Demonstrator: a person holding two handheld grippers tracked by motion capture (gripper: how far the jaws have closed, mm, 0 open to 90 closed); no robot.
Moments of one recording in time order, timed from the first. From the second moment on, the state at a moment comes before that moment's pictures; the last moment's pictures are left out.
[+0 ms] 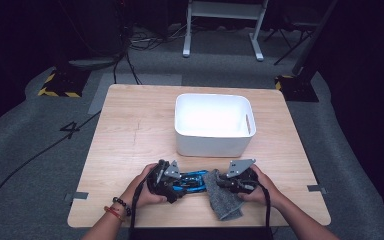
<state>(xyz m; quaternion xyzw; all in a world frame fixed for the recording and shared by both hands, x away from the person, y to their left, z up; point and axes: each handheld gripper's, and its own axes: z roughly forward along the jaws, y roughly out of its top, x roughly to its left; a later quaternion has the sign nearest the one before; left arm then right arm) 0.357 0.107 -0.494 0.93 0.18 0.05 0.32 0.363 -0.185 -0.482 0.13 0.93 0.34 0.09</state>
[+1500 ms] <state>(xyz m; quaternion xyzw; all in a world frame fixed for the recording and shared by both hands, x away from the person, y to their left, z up) 0.368 0.046 -0.481 0.95 0.19 0.06 0.23 0.370 -0.187 -0.484 0.13 0.92 0.36 0.04</state>
